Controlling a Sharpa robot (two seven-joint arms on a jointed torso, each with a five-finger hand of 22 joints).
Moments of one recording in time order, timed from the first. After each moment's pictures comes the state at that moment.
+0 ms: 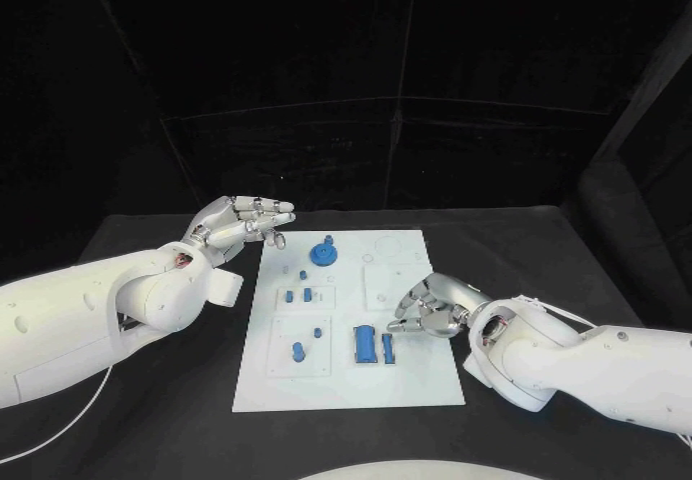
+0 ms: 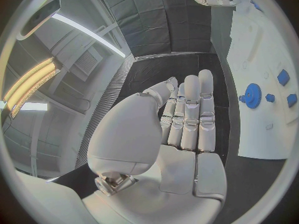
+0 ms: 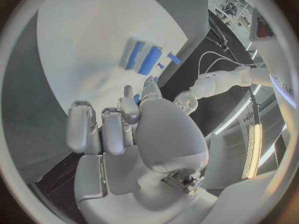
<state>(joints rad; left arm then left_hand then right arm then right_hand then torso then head) 1.26 -0.83 -0.17 1.45 0.01 -0.14 0.44 1.40 -0.07 0.37 -0.03 0.13 1.05 0.16 0.17 0.07 1.09 0.10 0.23 0.07 1.11 0.03 0.95 0.41 0.17 1.08 0.13 0.56 0.81 1.09 -1.00 -0.18 1.86 -1.22 -0.57 -0.39 1.40 0.04 -0.24 0.22 0.14 1.02 0.10 0.16 0.41 1.39 0.02 0.96 1.26 1.47 -0.06 1.37 1.25 0.07 1.36 0.06 1.39 1.28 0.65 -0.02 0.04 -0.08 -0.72</state>
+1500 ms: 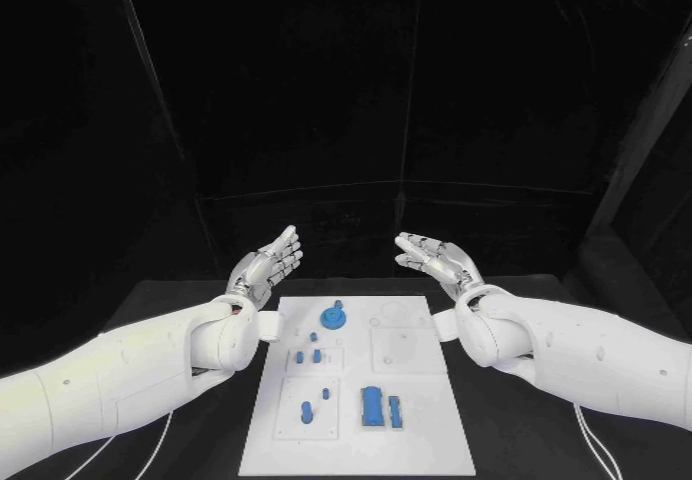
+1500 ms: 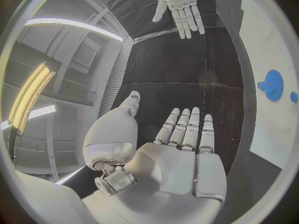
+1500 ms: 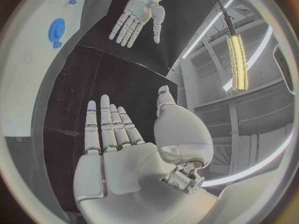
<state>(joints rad) 1.14 -0.65 -0.10 1.24 0.15 -0.34 0.51 0.73 -0.01 0.11 0.01 0.04 0.49 0.07 0.01 0.01 0.46 0.08 0.01 0.01 0.47 0.08 0.01 0.01 0.12 0.26 0.16 0.01 0.12 1.12 -0.69 -0.07 1.29 -0.21 -0.49 0.46 0.89 0.03 -0.14 0.01 0.06 0.53 0.11 0.01 0.11 0.58 0.04 0.01 0.12 0.58 0.01 0.36 0.54 0.12 0.51 0.10 0.19 0.18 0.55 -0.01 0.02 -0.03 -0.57</state>
